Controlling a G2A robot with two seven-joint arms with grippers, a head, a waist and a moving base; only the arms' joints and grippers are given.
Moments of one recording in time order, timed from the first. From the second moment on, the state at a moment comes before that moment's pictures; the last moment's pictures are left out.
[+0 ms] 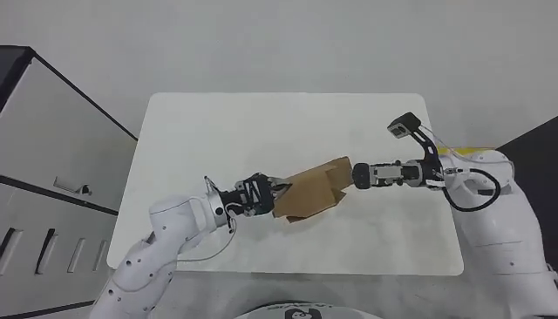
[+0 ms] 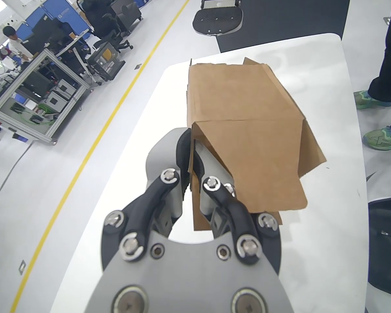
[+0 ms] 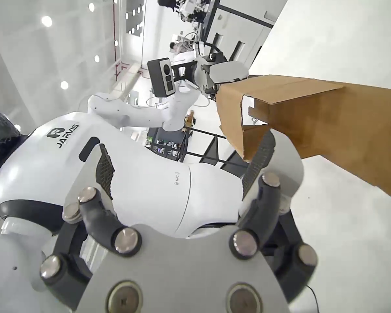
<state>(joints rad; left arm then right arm) 1.61 -1.11 -1.24 -1.97 1.80 -0.71 0.13 -1.33 -0.99 1.44 -1.53 0.61 -0.29 1.53</state>
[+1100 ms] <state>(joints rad) 1.59 -1.09 -1.22 -1.96 1.70 -0.73 0.13 -1.32 -0.99 1.34 -1.50 0.59 -0.34 1.47</state>
